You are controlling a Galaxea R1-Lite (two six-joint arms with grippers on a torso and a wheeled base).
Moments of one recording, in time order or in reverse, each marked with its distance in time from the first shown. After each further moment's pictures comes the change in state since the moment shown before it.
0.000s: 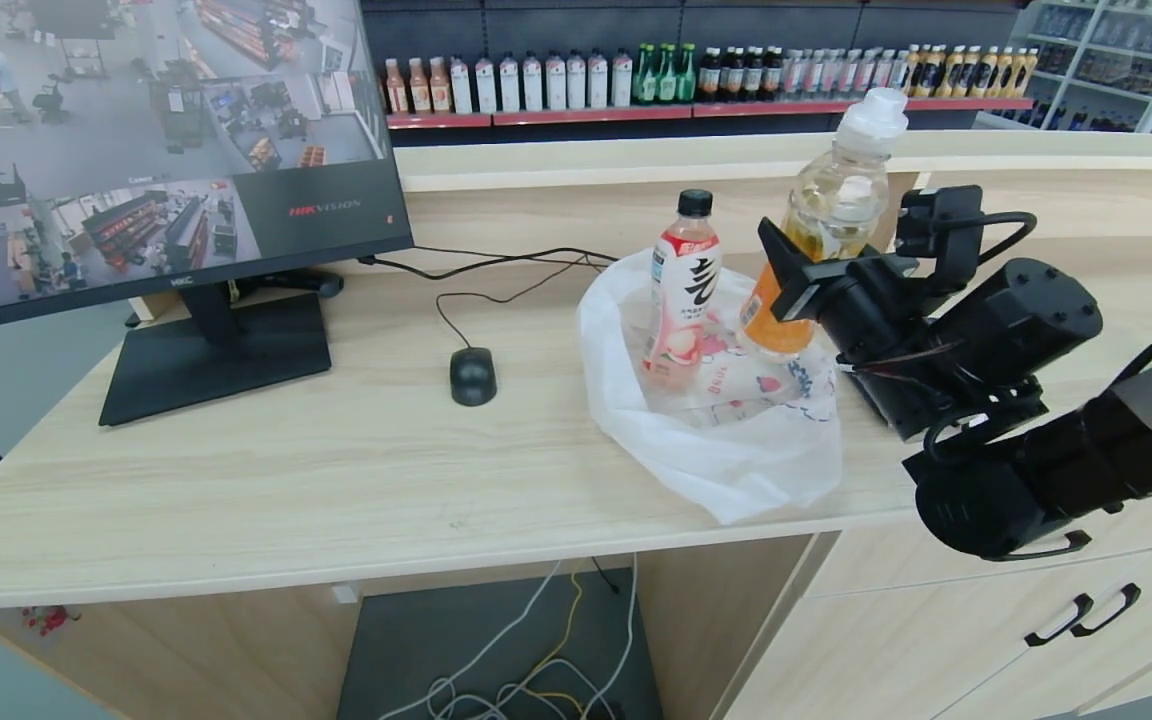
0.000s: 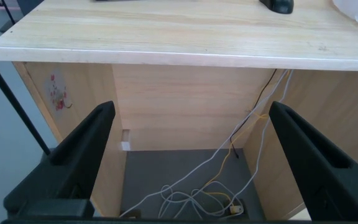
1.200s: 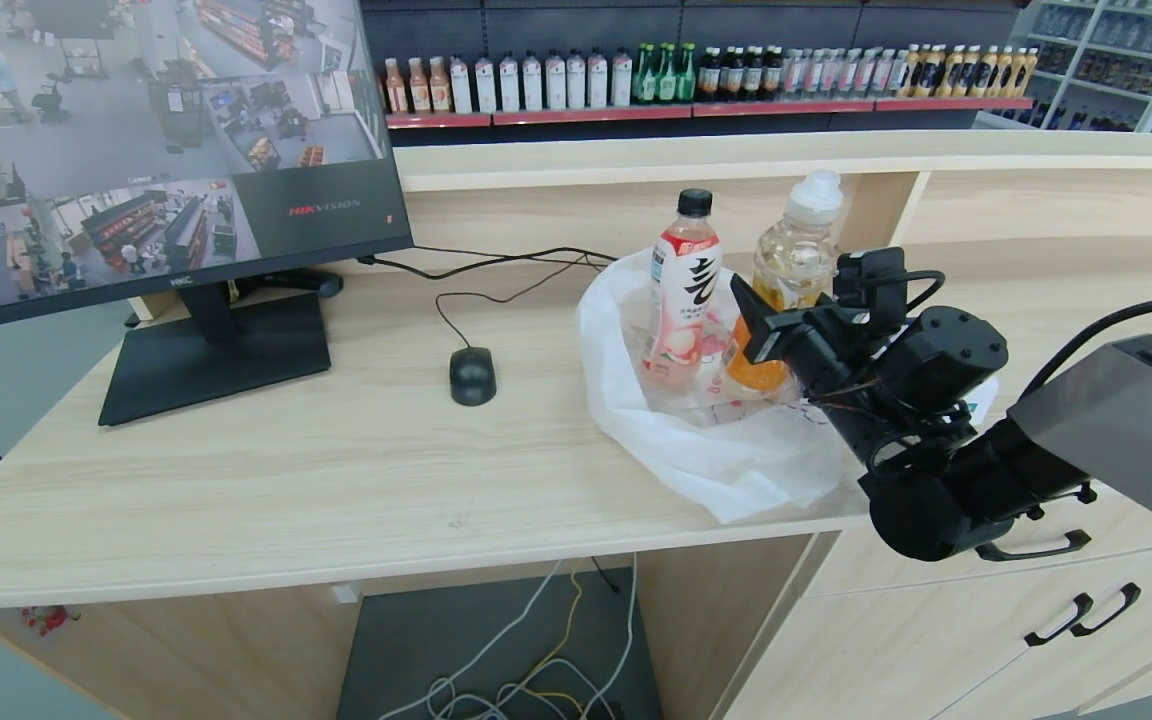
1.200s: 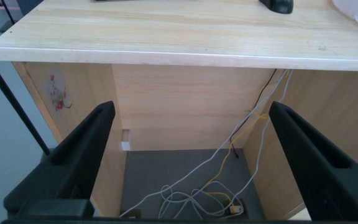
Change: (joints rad) left arm 0.000 0.000 0.000 0.000 0.000 0.001; right arm -0.022 0.156 -0.051 -0.005 0.032 -0.008
